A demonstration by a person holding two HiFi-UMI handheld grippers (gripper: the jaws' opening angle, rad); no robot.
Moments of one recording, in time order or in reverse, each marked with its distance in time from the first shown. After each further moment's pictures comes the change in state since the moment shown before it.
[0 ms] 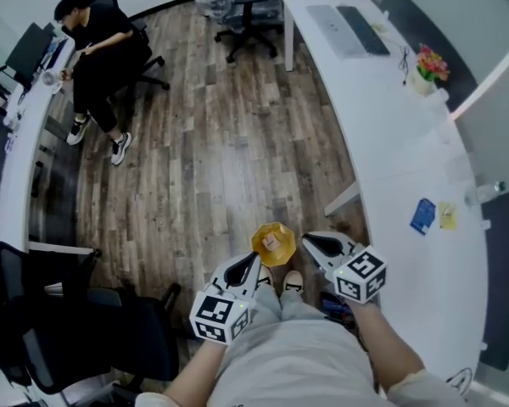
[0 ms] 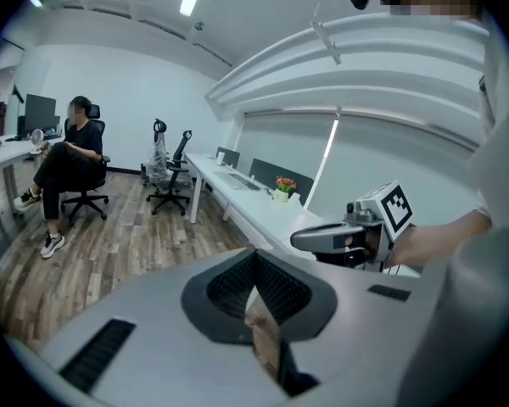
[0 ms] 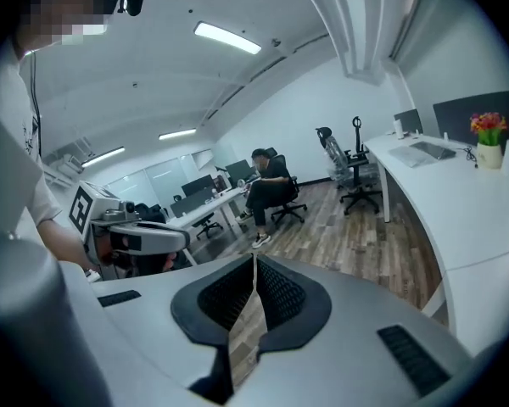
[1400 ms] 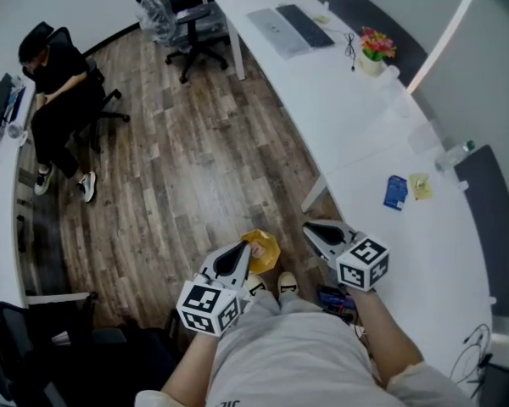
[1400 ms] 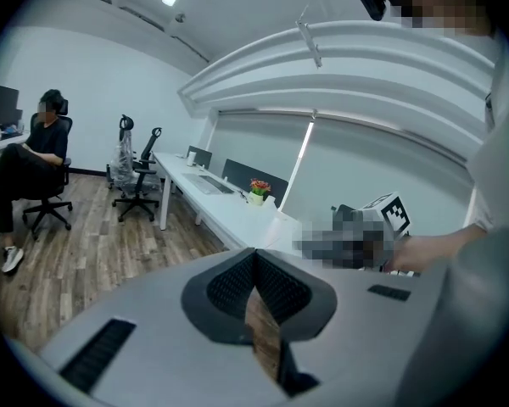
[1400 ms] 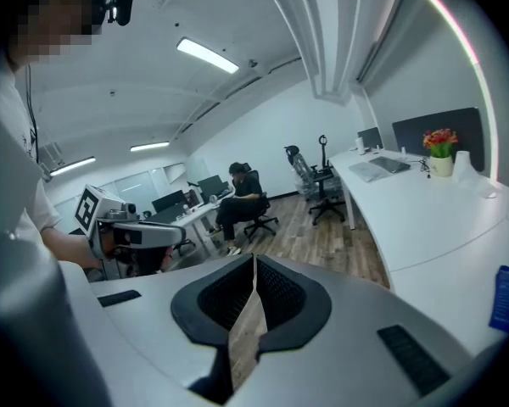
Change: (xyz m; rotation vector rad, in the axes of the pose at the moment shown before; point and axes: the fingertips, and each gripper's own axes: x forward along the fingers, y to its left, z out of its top) left arm 0.036 -0.023 0.047 0.068 0.004 -0.201; right arm -0.058 -0.039 0.024 0.071 -0.105 -0.202
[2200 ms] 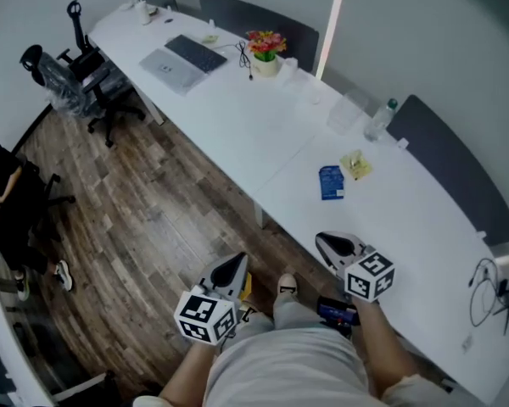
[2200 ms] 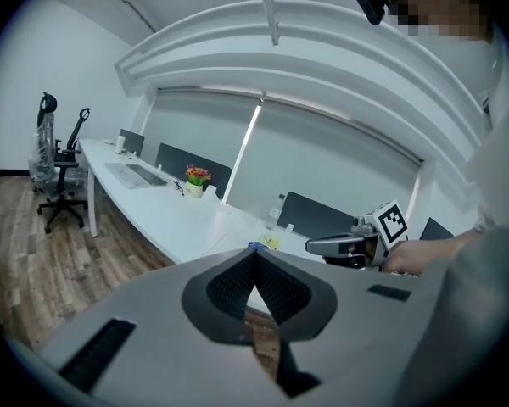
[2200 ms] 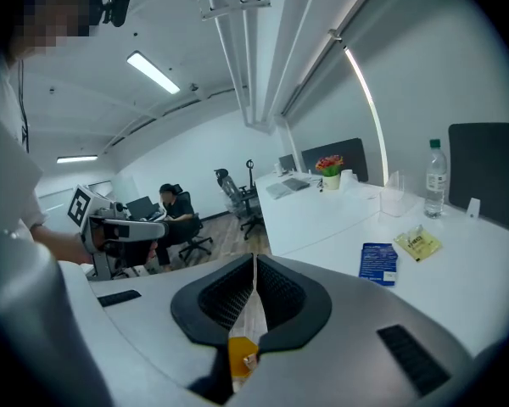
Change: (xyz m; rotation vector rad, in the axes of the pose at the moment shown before) left arm 0.111 -0.107 0.013 0.138 0.097 -0.378; right arm -0.163 -0.107 -0.032 0.159 -0.159 -0.466
